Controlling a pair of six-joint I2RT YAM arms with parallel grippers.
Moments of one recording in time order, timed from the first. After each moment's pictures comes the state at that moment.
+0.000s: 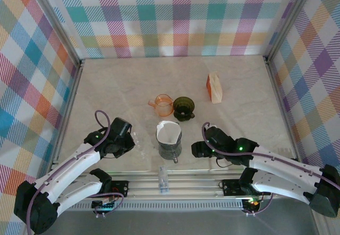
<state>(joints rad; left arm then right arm) -0.55 0.90 0.60 -0.87 -0.03 -1.06 0.99 0.88 0.57 -0.63 0.10 0.73</state>
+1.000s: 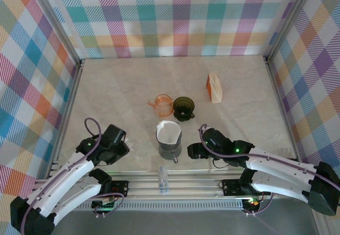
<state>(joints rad) -0.54 0.72 0.58 -1.07 -0.11 -1.14 0.99 0.90 0.49 -0.47 0.03 0.73</state>
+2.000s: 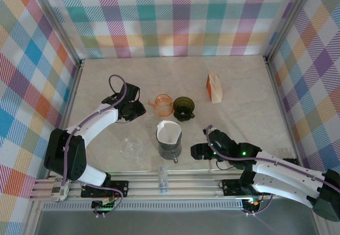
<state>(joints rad) -0.38 1.48 1.02 -0.60 0.01 -0.84 0.99 0.80 0.48 -0.53 0.04 0.75</state>
